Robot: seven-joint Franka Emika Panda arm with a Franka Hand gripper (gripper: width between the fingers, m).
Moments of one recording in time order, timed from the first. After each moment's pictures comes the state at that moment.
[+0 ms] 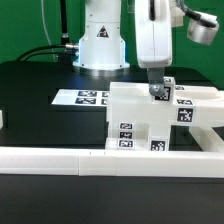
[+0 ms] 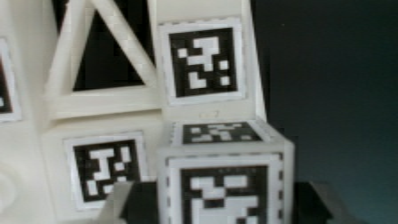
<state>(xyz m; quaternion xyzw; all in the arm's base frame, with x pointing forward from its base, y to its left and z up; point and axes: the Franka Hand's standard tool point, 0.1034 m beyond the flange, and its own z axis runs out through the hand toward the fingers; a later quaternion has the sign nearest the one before) 0.647 0.041 0.113 -0.62 0.78 0.02 0.08</state>
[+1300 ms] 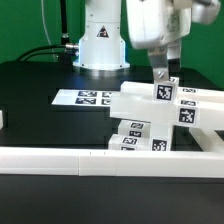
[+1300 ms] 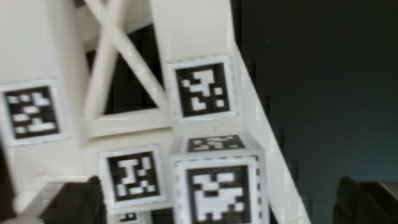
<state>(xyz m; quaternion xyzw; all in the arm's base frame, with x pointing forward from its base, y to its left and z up) 0.635 0.063 0.158 -0.55 0.82 0.03 0.11</state>
